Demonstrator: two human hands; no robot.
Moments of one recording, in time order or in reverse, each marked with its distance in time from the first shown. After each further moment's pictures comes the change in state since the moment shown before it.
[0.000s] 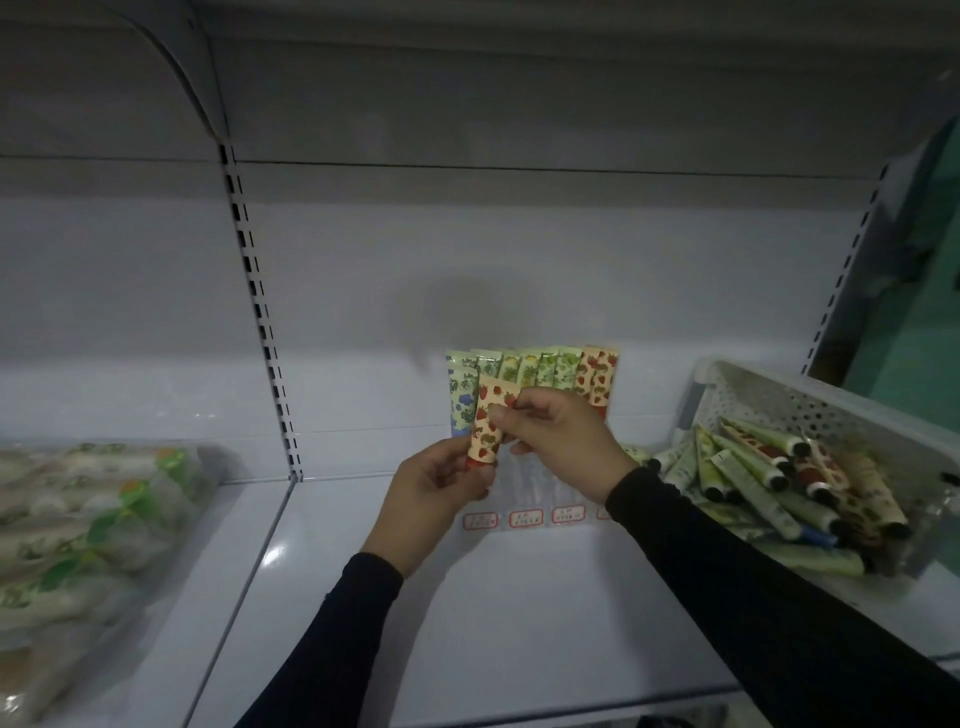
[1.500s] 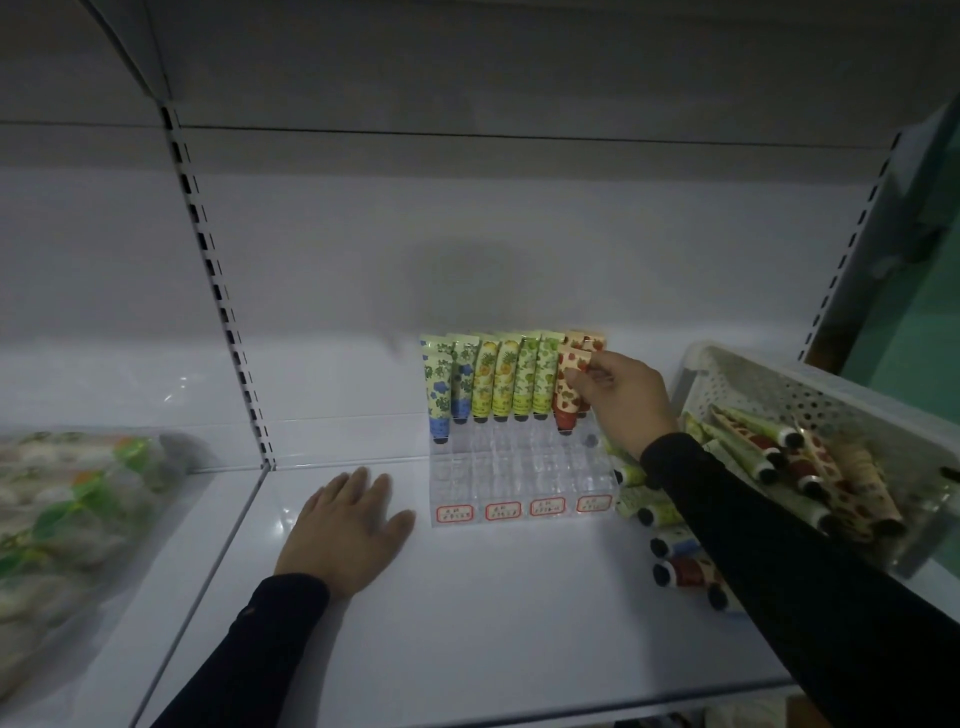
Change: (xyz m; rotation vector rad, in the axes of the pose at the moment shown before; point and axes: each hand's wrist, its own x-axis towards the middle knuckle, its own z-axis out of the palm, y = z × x) left_hand -0.010 -0.036 -0.048 1.455 -0.127 -0.216; right_hand 0.029 0.051 -0.081 -0.504 0.371 -0.010
